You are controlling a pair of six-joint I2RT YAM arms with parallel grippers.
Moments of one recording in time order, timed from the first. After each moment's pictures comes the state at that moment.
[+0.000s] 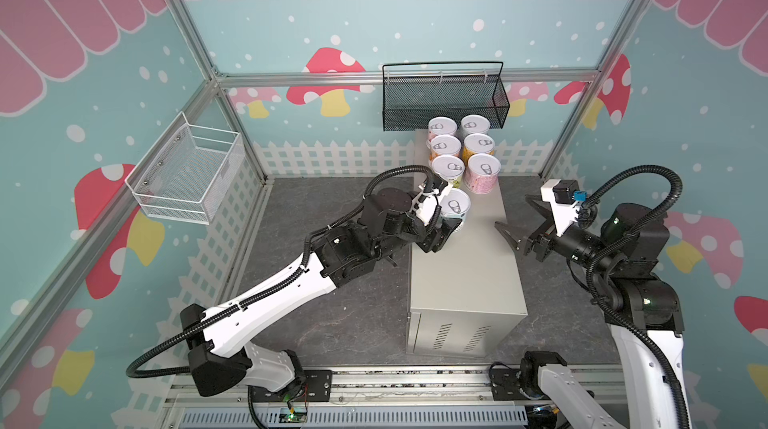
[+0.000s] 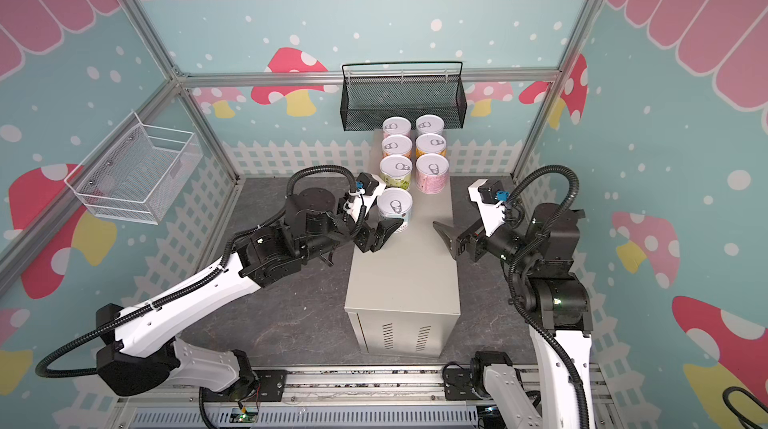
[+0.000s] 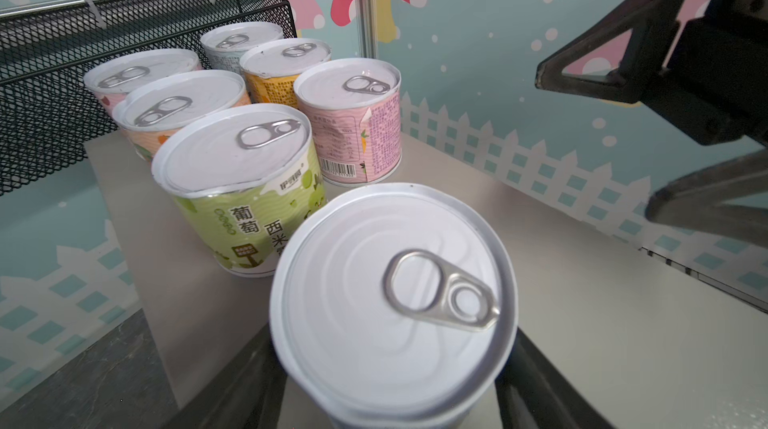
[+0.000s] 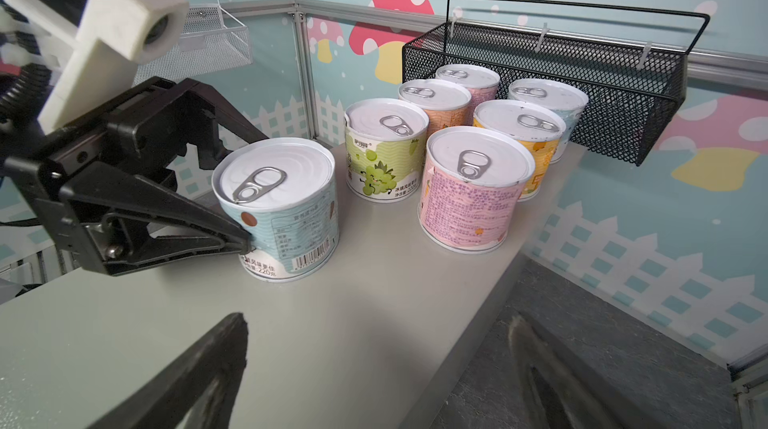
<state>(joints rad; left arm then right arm) -0.97 1.42 1.54 -0.39 -0.08 0.00 -0.02 0.83 1.29 -0.69 -0.72 -0.20</state>
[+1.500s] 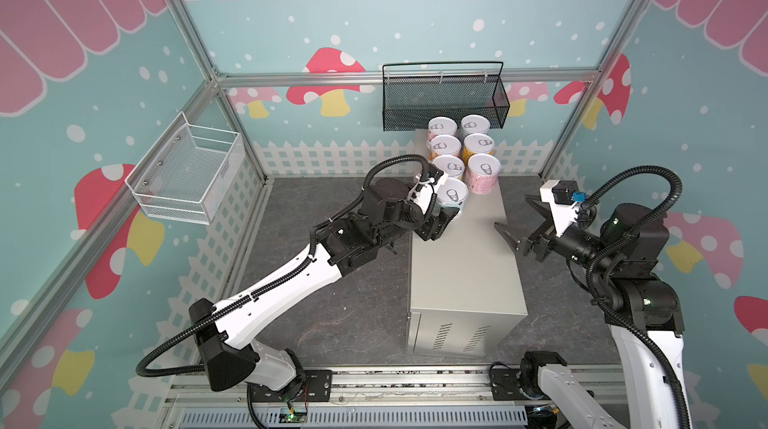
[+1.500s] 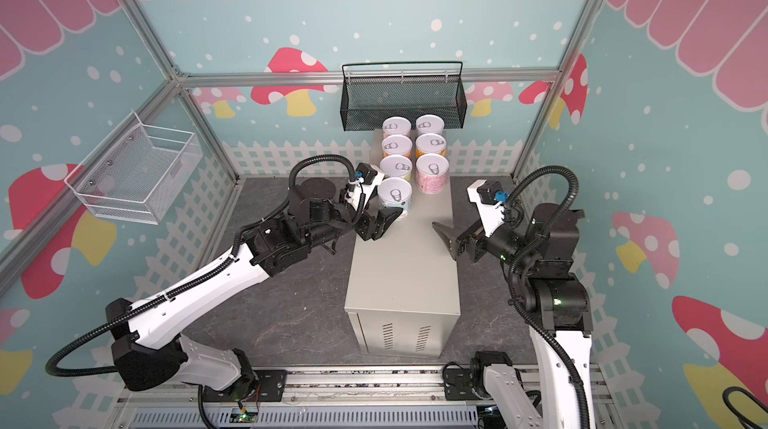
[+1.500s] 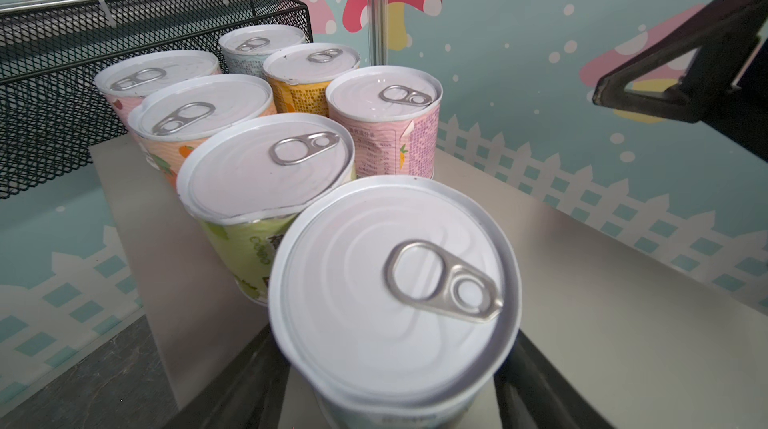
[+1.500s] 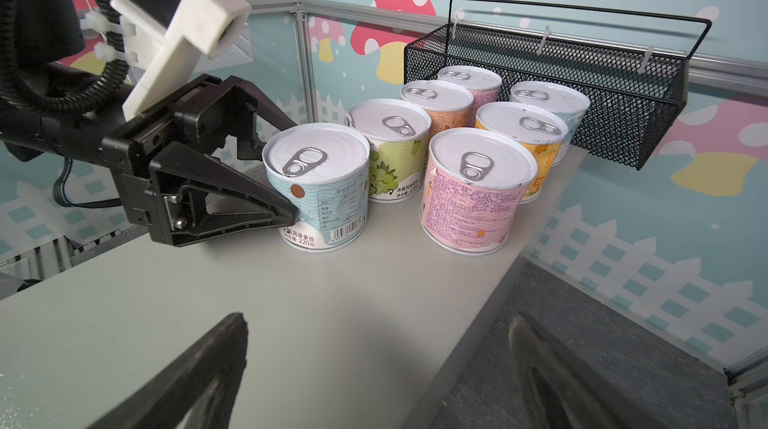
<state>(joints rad) -0.88 1.47 1.54 -0.32 -0.01 0.00 -0.02 0.83 1.29 -0.69 -0.72 -0.21</state>
